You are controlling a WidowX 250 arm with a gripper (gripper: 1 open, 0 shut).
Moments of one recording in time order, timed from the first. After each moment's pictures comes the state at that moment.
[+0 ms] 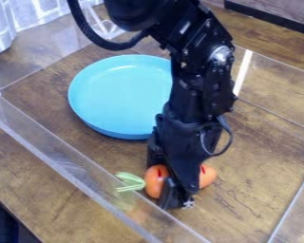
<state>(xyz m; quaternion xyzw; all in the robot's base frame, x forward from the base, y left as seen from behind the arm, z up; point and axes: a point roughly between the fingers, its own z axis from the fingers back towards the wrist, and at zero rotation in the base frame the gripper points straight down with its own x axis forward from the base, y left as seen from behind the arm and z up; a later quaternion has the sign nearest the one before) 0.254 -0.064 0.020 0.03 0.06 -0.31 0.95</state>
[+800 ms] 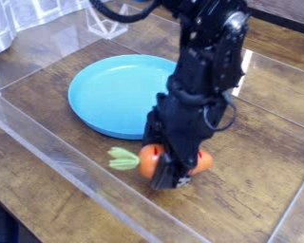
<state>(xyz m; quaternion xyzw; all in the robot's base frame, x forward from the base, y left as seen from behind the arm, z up) 0.261 -0.052 0.049 0.05 0.10 -0.33 0.94</state>
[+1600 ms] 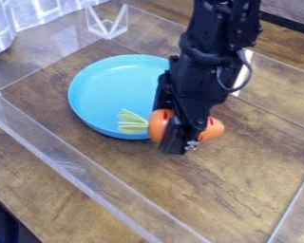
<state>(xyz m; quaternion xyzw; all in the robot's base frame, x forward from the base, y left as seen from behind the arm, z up) 0.281 -0.045 0.079 0.08 0.07 -0.35 0.93</state>
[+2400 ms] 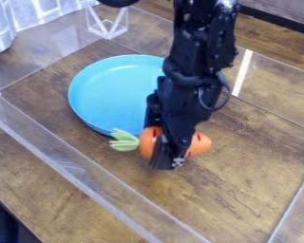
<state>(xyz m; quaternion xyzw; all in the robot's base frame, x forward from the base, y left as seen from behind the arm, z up) 0.280 -0.043 0.048 0.06 0.06 -0.36 0.93</state>
